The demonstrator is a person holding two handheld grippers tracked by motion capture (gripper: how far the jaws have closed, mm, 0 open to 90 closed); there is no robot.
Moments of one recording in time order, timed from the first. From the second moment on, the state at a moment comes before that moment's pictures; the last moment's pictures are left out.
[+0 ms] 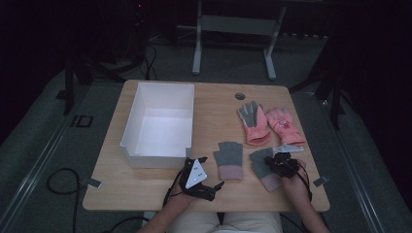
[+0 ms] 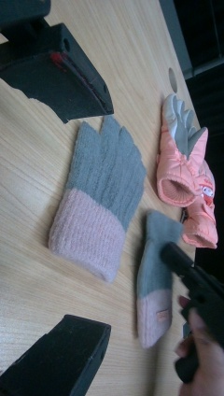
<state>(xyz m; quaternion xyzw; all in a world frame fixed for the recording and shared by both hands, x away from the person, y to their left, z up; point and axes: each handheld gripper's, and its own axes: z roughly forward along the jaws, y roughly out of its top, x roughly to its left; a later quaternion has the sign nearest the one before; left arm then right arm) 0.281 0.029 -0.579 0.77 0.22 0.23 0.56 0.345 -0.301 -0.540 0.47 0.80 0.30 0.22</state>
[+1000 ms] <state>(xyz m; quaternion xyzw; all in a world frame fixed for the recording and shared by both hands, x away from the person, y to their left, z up) 0.281 0.030 -0.579 0.77 0.22 0.23 0.56 0.341 -0.292 -0.546 0.63 0.67 0.31 0.25</state>
